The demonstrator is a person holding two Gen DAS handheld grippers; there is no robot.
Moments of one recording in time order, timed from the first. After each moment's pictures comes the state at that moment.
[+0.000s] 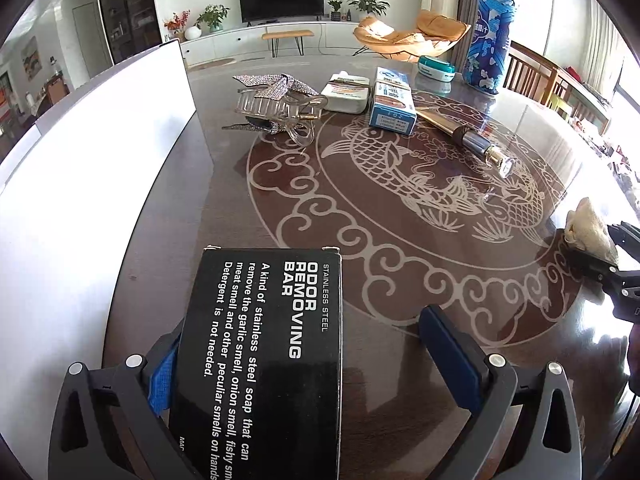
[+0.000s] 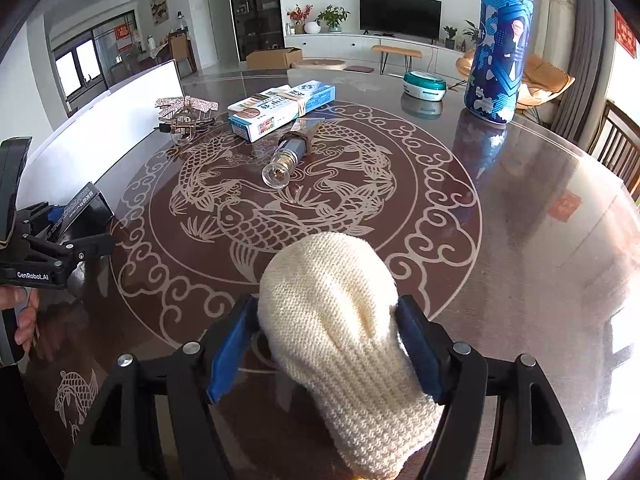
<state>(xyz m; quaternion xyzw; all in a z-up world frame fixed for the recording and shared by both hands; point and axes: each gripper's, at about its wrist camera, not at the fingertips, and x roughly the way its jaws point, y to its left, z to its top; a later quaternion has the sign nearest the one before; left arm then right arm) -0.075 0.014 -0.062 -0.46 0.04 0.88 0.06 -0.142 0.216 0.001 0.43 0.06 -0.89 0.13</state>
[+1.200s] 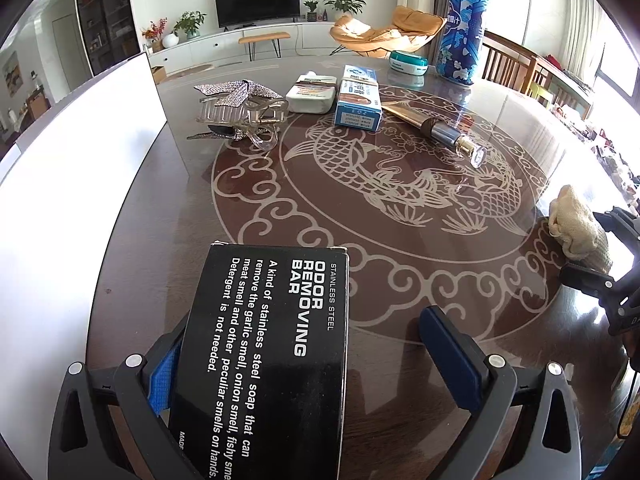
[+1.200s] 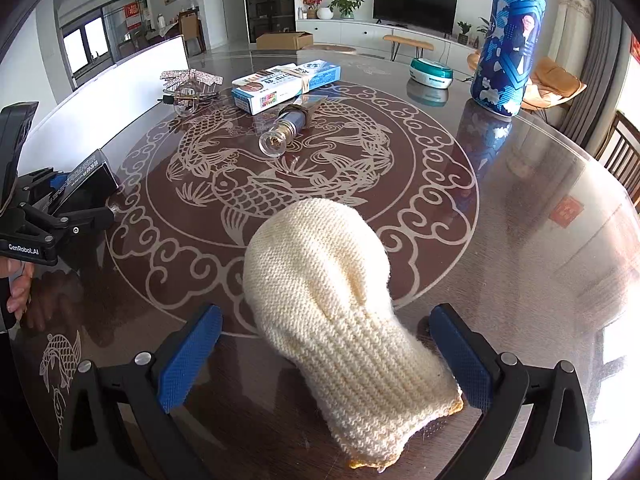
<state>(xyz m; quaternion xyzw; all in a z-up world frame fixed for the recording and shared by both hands) -0.074 0.030 -0.062 -0.46 0.05 0.88 0.10 -0.136 0.225 -0.006 0.45 0.08 -0.88 0.14</state>
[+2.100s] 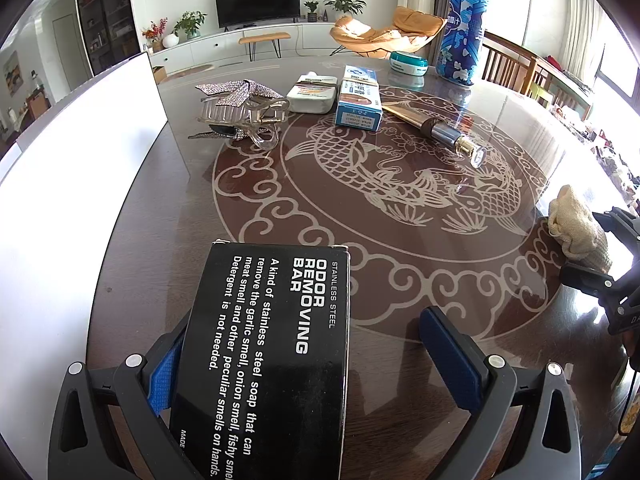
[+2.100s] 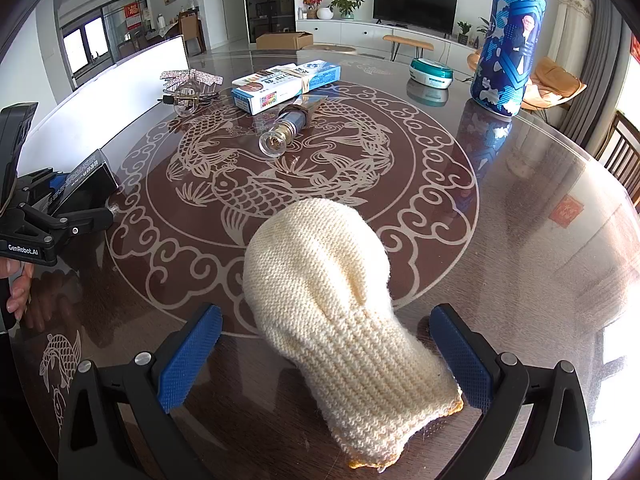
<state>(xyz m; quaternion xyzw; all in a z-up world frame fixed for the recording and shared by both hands) -0.074 0.029 -0.062 -0.46 0.05 0.88 0.10 -0.136 0.226 -0.004 0.45 0.07 -0.88 0.14</state>
